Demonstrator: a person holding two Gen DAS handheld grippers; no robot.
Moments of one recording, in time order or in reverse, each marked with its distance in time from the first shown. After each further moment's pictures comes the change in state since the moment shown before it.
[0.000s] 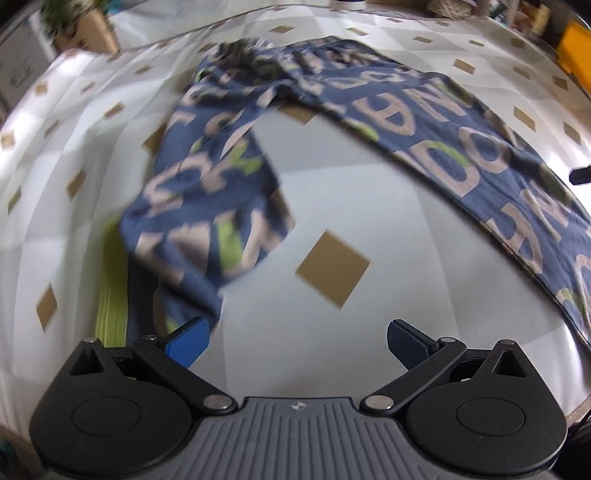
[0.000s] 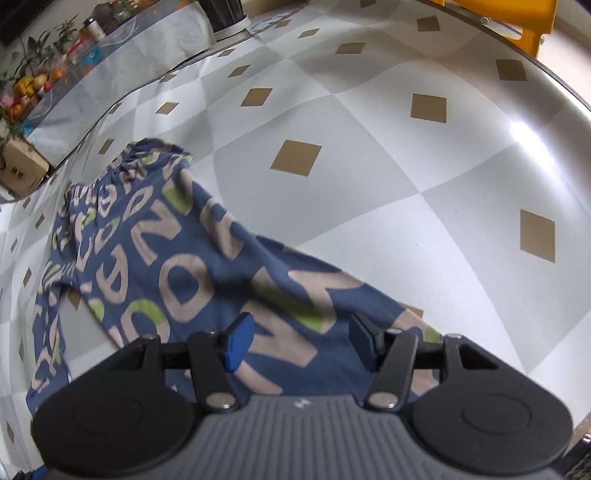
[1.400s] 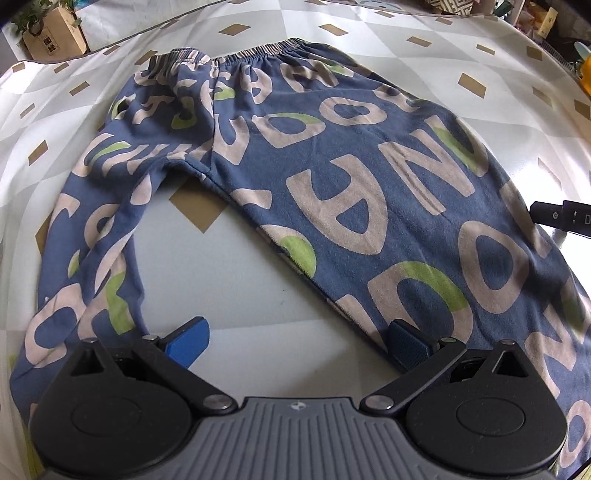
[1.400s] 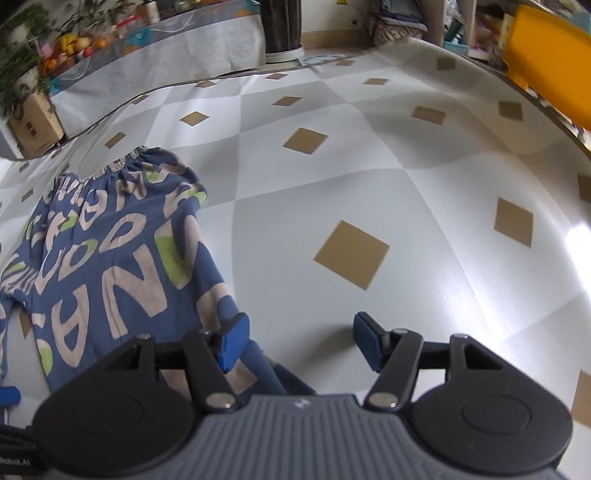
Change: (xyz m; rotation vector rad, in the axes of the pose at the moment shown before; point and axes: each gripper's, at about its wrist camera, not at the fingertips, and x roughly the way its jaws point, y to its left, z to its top) left arm 0.083 -0.052 0.121 -0.048 0.055 -0.058; right arm 0.078 0.046 0.055 -0.270 -0.163 -0.047
